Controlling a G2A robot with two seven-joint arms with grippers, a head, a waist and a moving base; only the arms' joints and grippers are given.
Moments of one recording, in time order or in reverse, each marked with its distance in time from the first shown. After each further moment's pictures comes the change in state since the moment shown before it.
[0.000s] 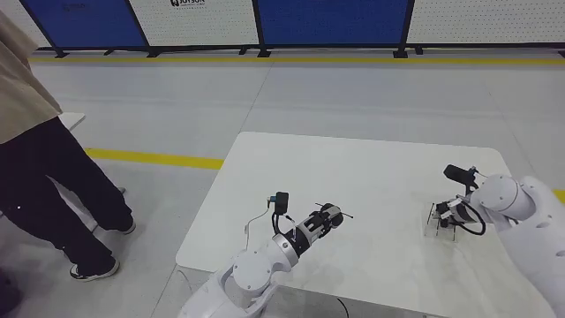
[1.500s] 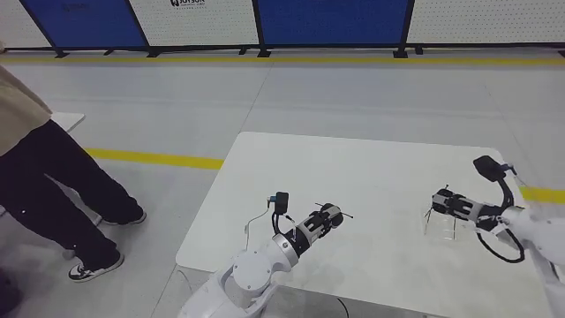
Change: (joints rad) left arm 0.000 0.000 0.000 0.000 0.000 0.000 0.000; right arm -0.503 0.105 0.481 -0.655 0.297 -0.180 -0.258
